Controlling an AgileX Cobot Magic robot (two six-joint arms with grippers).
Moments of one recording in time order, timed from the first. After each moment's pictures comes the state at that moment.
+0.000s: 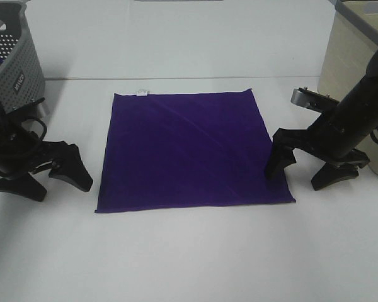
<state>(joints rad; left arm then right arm) -0.04 1.98 -1.01 -0.76 0.73 0.67 0.08 2.00 -1.07 0.50 0.69 -0.38</state>
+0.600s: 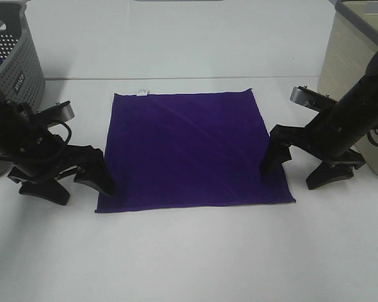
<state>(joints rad) -0.16 1.98 -1.01 -0.80 0.69 0.60 0.08 2.01 -1.07 0.58 0.69 -0.40</state>
